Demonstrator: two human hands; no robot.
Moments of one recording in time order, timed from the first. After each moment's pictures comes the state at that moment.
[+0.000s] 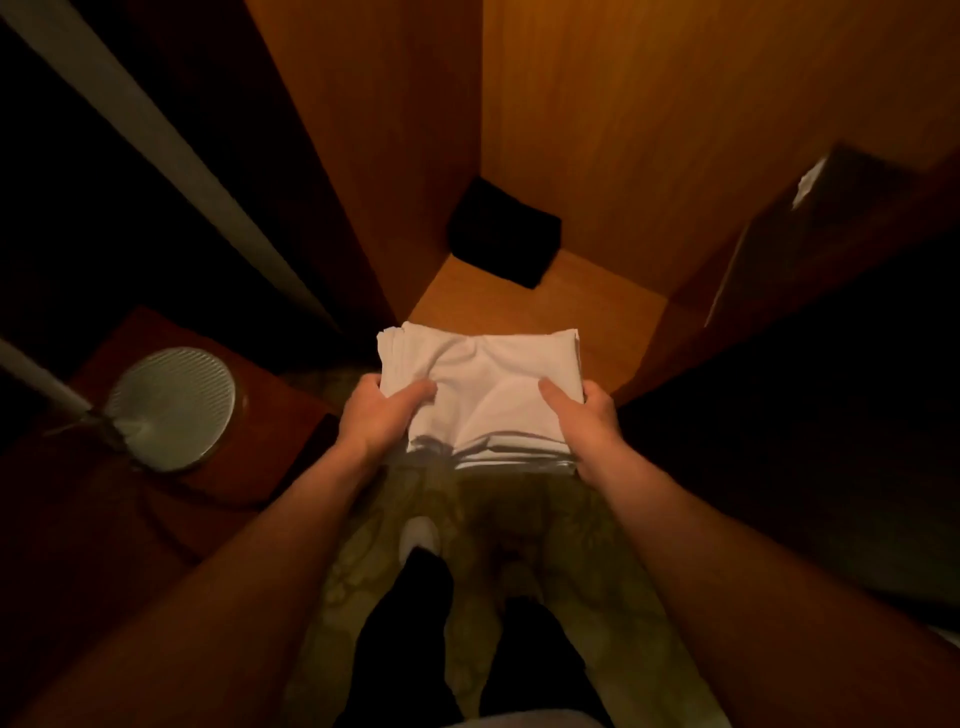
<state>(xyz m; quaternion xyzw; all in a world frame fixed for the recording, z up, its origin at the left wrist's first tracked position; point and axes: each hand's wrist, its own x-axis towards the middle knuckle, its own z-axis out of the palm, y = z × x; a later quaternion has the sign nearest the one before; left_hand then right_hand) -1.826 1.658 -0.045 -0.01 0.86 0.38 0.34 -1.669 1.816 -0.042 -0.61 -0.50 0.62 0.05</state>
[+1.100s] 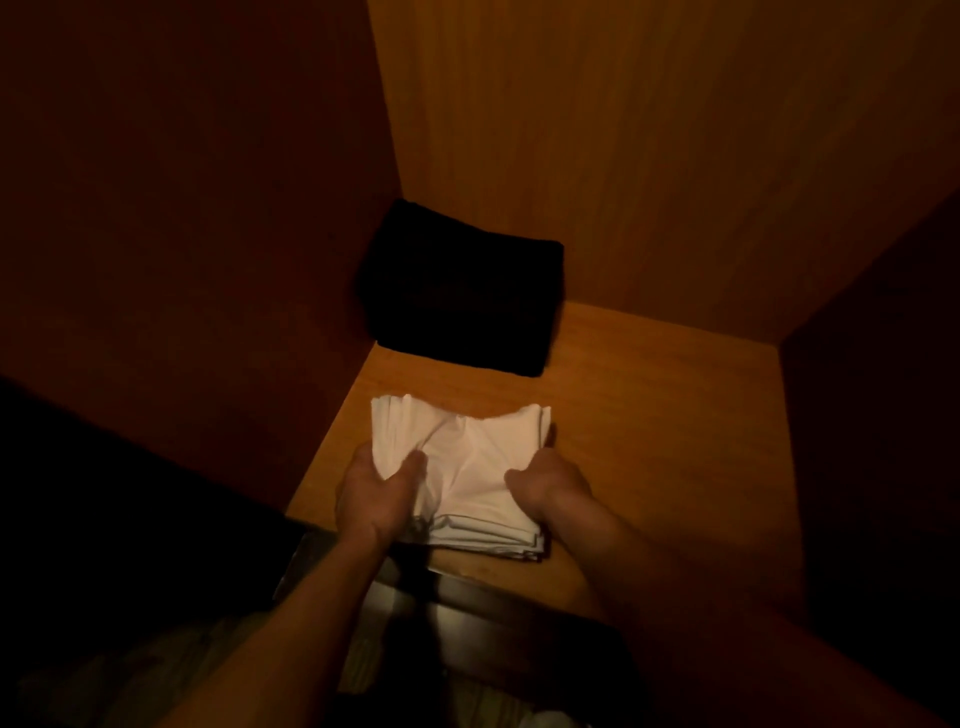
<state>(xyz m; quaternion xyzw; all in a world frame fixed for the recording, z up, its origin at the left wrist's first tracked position) -2.038 1.896 -0.540 0.09 0.85 0.43 0.29 -1.909 2.017 -0.523 -0.62 -0.65 0.43 -0.12</state>
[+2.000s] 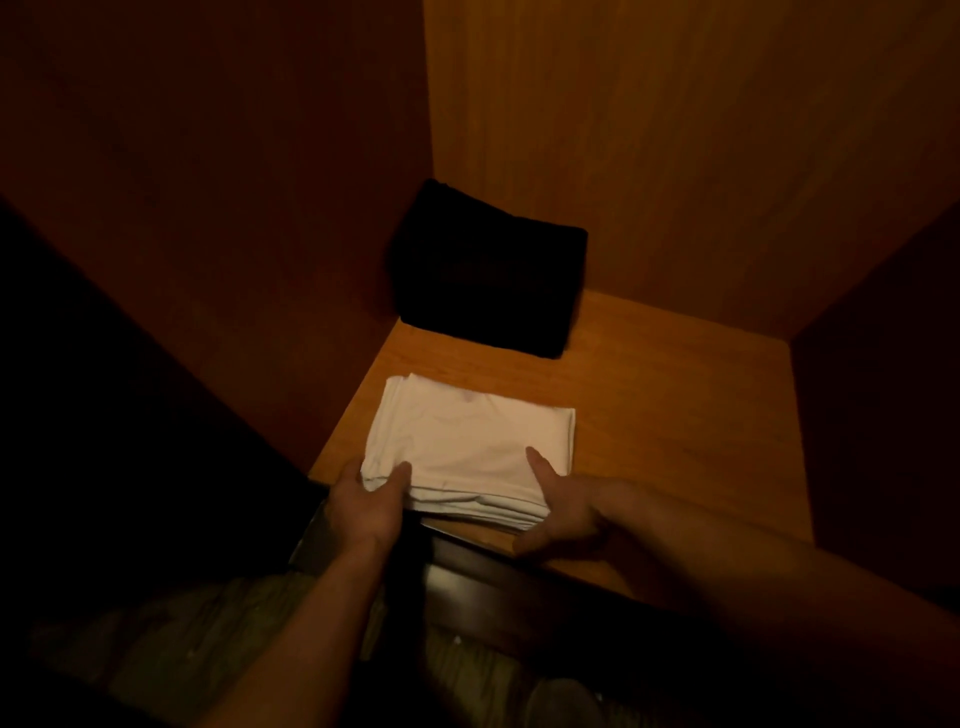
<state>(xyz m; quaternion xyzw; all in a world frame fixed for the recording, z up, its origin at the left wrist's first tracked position) -2.036 1.844 -0.570 0.01 0.84 0.47 0.26 -1.872 2.007 -0.527 -0.39 -0.75 0.37 -0.38</state>
